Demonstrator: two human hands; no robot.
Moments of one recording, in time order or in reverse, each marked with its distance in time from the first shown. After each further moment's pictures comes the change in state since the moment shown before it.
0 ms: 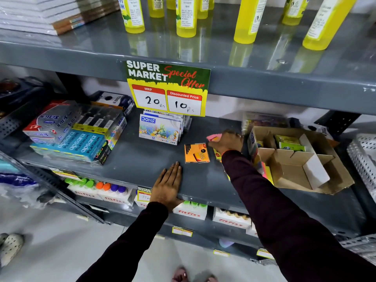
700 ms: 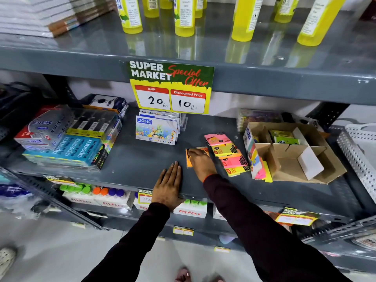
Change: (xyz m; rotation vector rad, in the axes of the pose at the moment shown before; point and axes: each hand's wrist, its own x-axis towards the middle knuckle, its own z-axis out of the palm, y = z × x) left_hand -0.003 -0.001 -0.004 -0.026 -0.020 0.025; right_hand -0.073 -0.029 0.054 0.091 -0.171 -0.459
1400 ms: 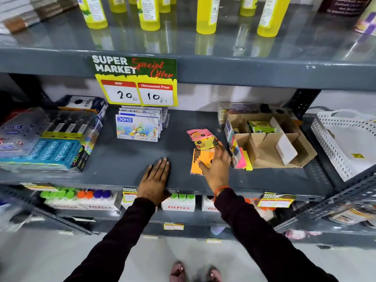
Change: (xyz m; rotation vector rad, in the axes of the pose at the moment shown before) left_hand 0.010 -0.002 0.007 0.136 0.082 0.096; right_hand -0.083 0.032 -0.032 0.316 0.397 0.464
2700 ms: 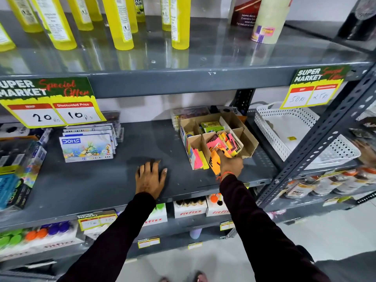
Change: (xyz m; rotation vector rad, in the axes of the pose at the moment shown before) left_hand 0.075 0.095 -0.001 -0.221 0.184 -0.133; right_hand 0.038 0.101 -0.099 0.516 0.528 0.703
